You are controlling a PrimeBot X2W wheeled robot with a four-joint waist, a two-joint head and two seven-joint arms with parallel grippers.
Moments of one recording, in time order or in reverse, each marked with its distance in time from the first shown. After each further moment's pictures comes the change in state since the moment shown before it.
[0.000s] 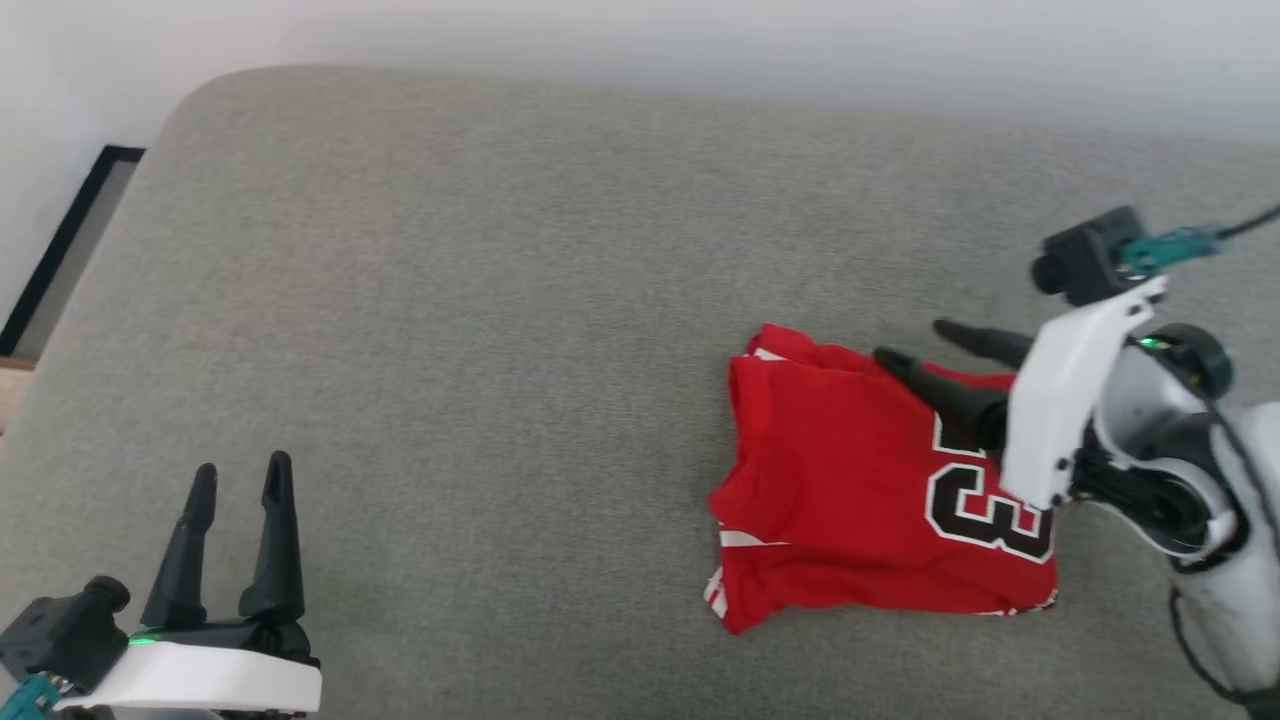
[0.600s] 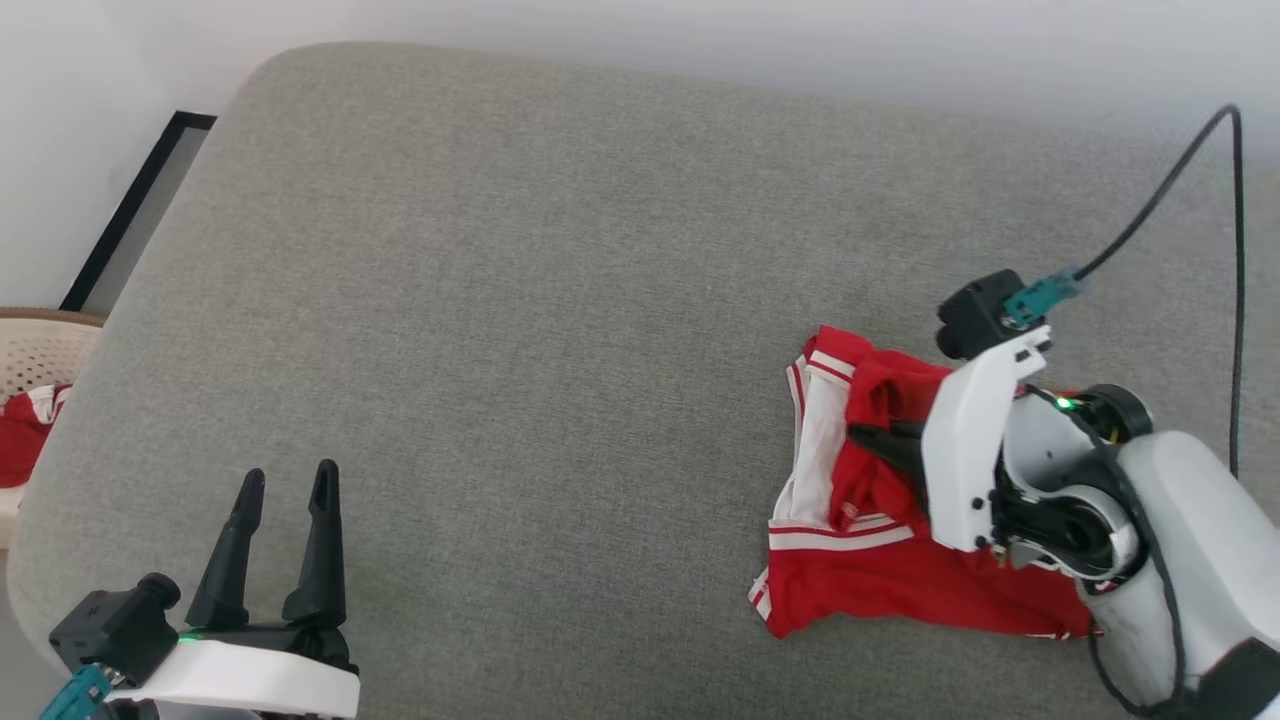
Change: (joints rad) left arm -0.007 -0.011 -0.053 0.027 0.017 0.000 0.000; right arm 0.024 0.121 0.004 0.096 -0.089 0.000 0.173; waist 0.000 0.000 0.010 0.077
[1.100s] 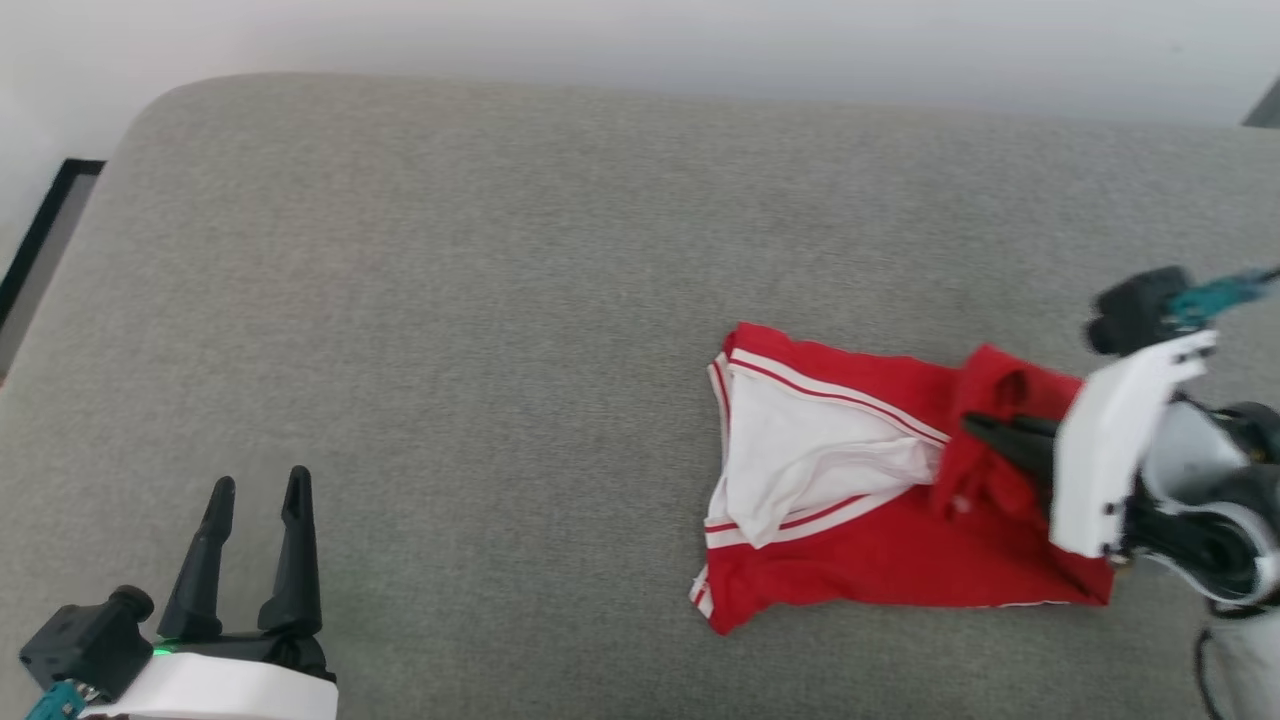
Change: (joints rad) left arm 0.028 0.000 0.044 -0.027 0.025 0.000 0.000; right arm 0.154 -0.061 -0.273 -0.199 -0.012 0.000 0.108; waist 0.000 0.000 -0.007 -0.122
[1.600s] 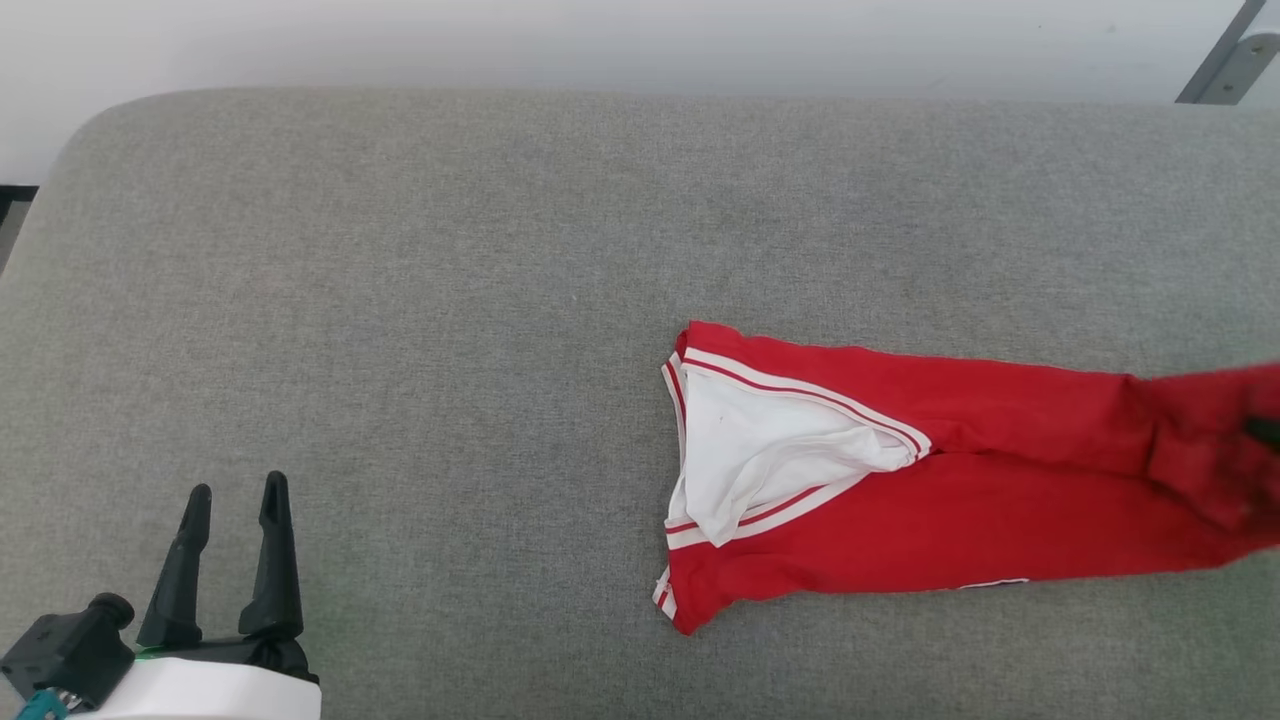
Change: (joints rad) left arm 0.003 -0.011 0.040 0.012 0.015 0.003 0.000; right arm 0.015 -0.164 -0.283 0.290 -0.020 0.000 -0.046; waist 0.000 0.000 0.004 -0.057
